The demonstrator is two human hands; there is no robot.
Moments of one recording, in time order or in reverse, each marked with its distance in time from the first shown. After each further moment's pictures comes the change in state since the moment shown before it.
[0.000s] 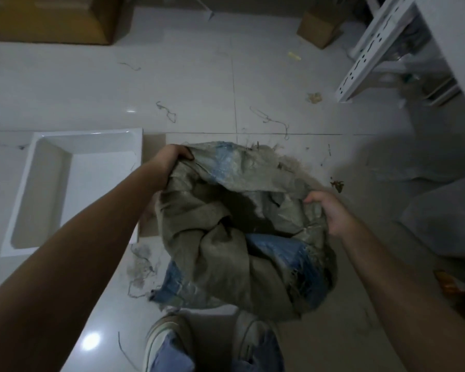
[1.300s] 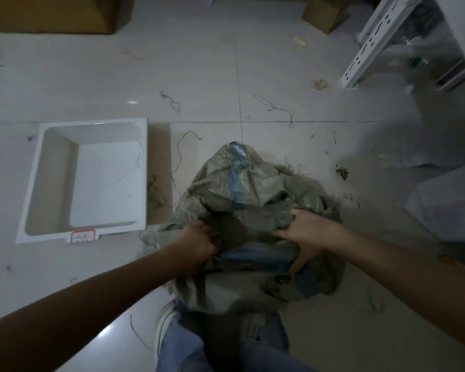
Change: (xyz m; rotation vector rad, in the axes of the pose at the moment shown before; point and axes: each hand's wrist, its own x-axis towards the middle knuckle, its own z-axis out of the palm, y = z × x) left_hand -0.031 -0.156 0.013 2.017 -0.407 1.009; right_hand 0.008 0.050 0.014 -2.299 -0.520 -0.866
